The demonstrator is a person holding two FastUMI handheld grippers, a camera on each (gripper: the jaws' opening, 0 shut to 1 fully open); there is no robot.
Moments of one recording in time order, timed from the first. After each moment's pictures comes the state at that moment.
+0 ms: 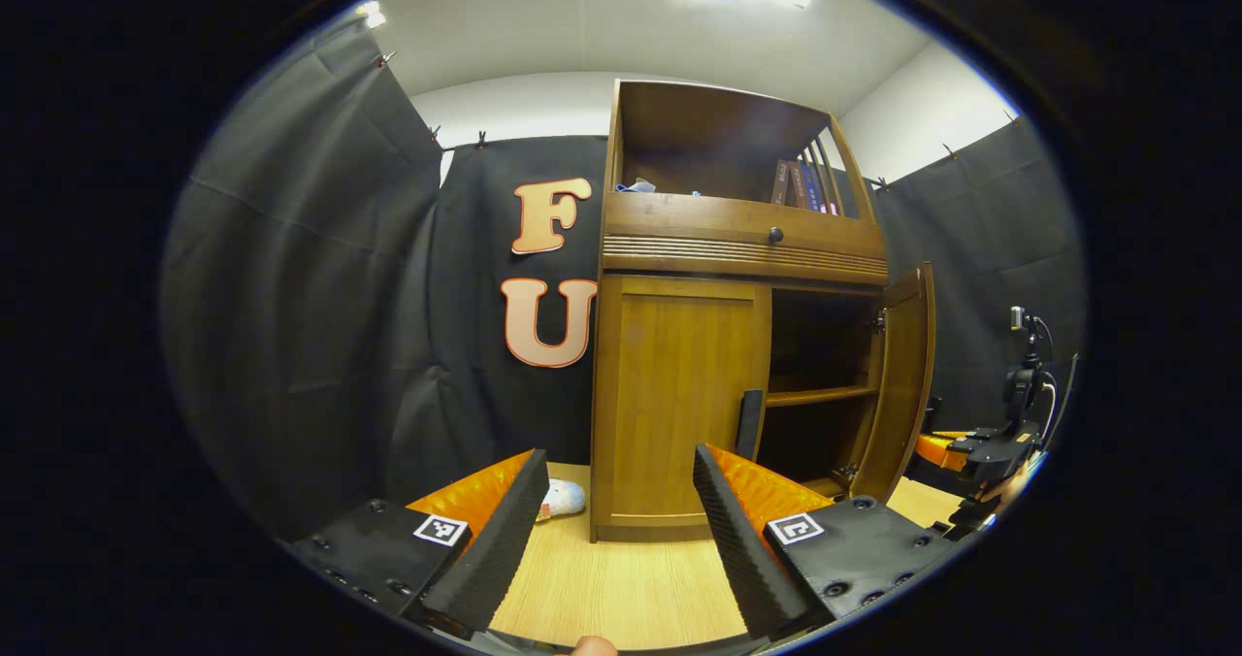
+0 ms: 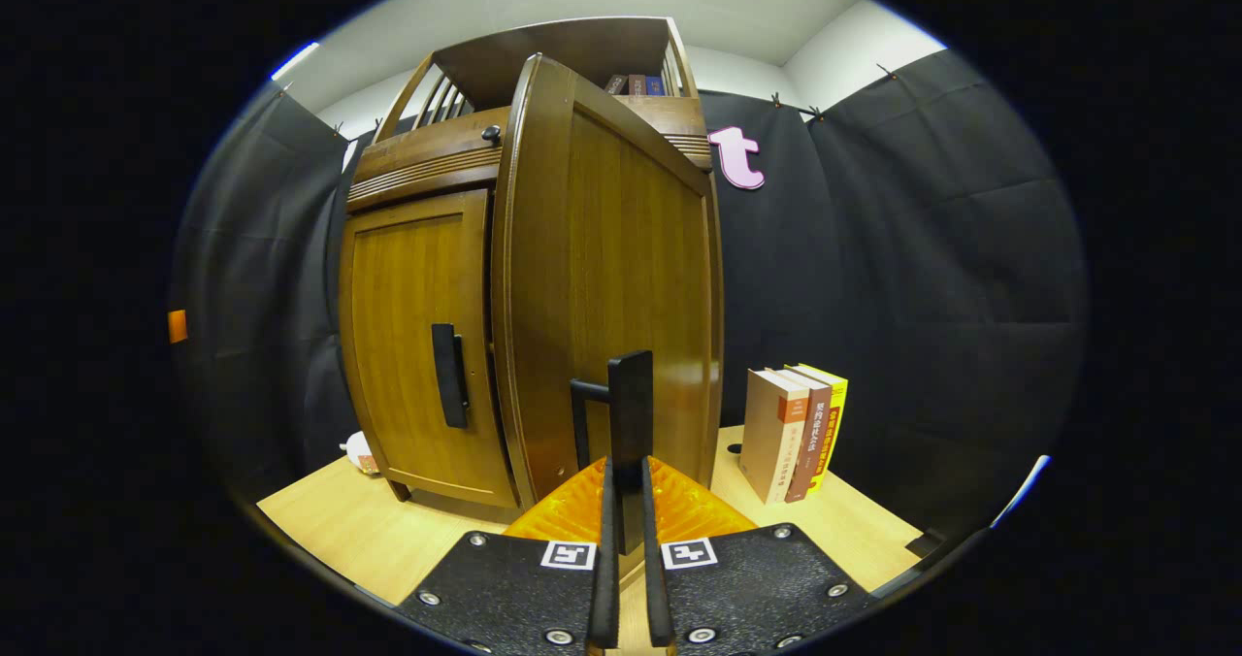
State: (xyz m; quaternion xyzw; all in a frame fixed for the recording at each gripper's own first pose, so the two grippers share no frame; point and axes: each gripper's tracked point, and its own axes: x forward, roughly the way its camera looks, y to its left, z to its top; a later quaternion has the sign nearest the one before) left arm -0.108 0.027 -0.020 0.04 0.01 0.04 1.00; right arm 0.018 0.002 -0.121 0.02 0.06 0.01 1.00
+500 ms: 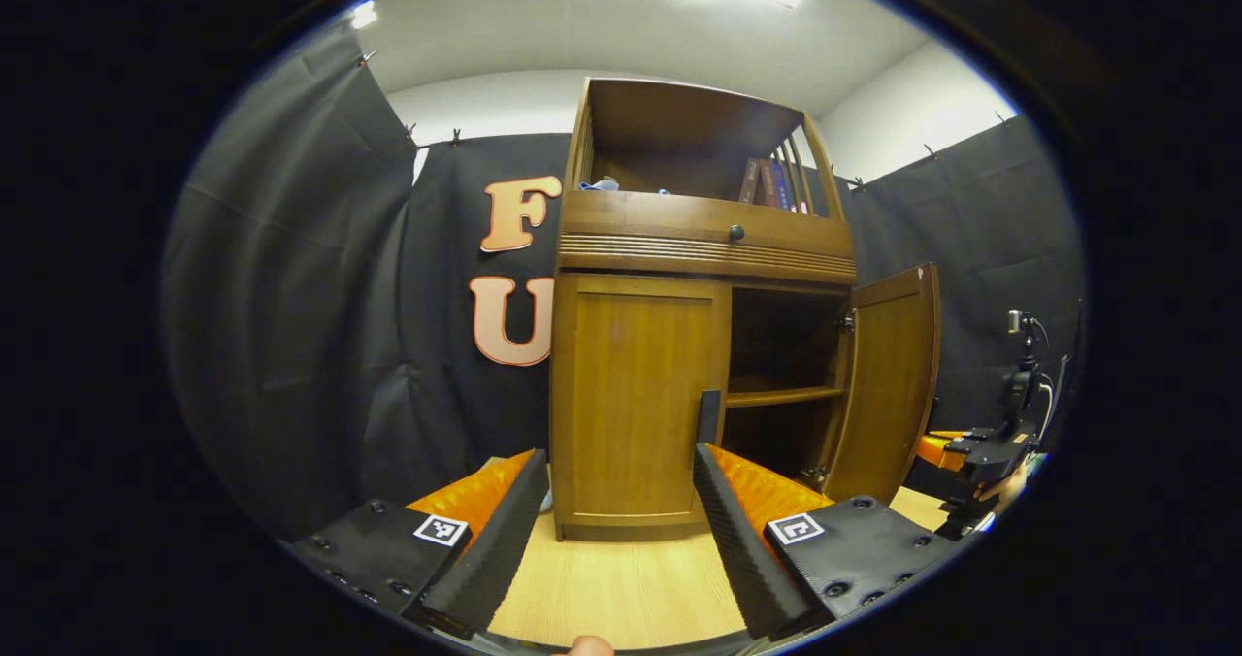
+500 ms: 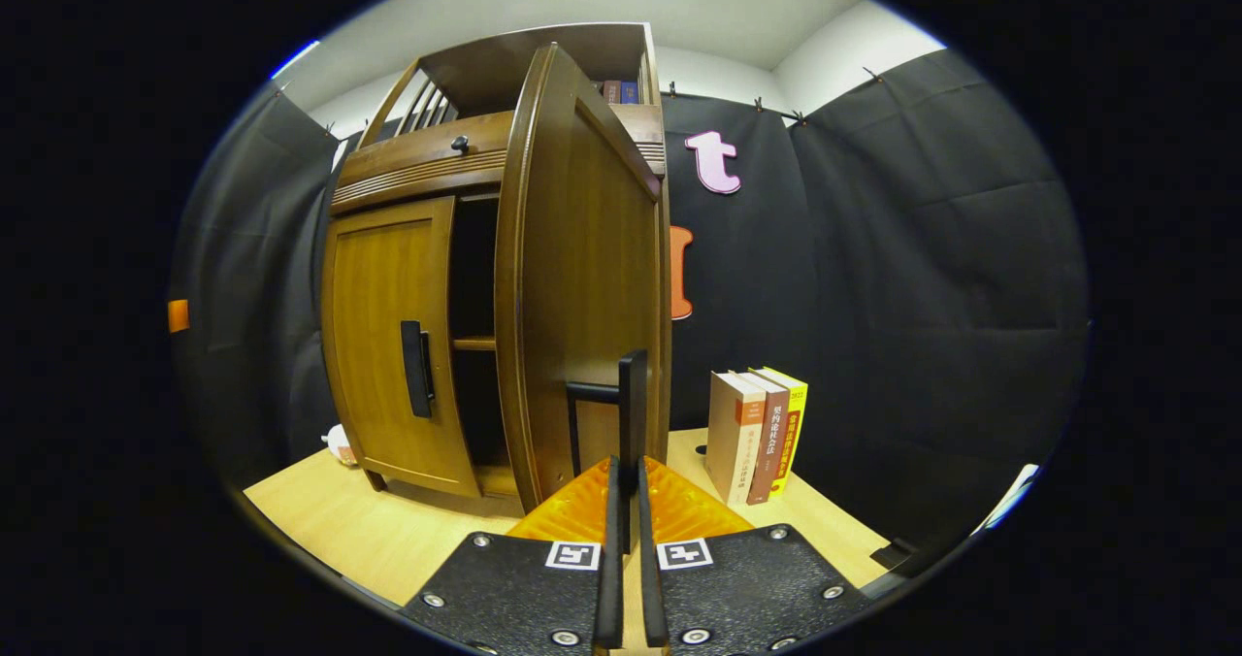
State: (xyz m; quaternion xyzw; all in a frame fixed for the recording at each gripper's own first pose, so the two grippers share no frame) left arm -0.102 -0.017 -0.025 0.04 0.02 0.00 1.00; right arm 0.004 -0.048 -0.119 0.01 0.06 0.00 1.00
